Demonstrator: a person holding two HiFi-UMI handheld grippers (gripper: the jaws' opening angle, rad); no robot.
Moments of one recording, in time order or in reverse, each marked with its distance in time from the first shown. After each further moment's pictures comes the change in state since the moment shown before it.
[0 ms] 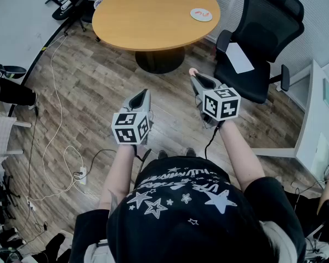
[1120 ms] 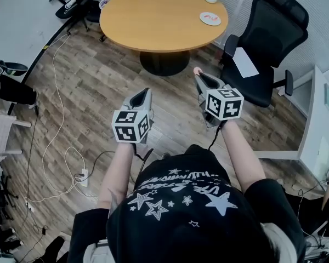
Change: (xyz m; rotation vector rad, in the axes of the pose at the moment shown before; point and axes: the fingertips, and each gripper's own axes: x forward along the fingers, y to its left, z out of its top) left arm -0.023 0.057 0.003 0.013 -0.007 -0.031; right arm 0.032 0.040 0.004 0.004 -0.024 -0.047
